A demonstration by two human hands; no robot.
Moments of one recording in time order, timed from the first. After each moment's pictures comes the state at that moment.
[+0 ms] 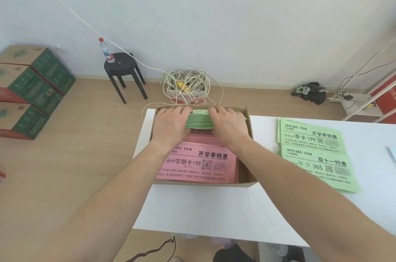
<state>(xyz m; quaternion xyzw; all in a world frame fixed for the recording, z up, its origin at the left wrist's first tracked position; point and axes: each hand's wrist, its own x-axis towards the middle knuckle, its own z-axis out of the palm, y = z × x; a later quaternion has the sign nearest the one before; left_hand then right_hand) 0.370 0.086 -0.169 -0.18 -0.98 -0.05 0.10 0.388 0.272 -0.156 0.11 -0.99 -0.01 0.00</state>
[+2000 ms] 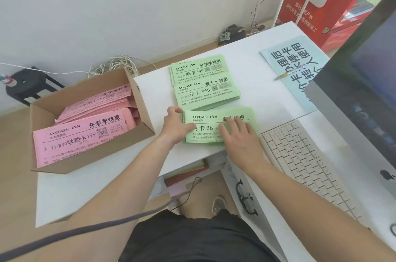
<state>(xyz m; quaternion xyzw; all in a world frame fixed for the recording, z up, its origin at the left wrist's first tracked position) 0.555 0.353 -0.223 -0.03 -0.87 -0.38 -0.32 0.711 0.512 -0.270 -0.08 -1.00 -0.02 0.03</state>
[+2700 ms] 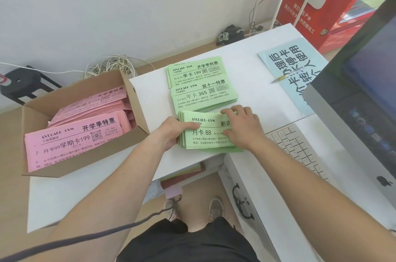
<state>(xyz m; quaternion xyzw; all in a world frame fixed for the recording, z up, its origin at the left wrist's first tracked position) 0.546 0.365 -0.223 0.08 -0.71 -0.51 -0.47 0.672 0.554 -0.229 -0.18 -0.96 0.17 -0.12</state>
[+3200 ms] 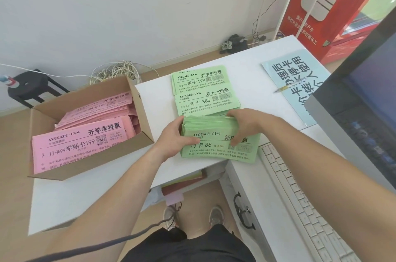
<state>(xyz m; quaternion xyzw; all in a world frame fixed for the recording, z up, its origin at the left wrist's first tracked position) 0.556 0.342 -0.212 -0.14 -0.78 -0.50 -0.36 0.629 0.597 -0.188 -0.12 -0.92 0.22 -0.31</state>
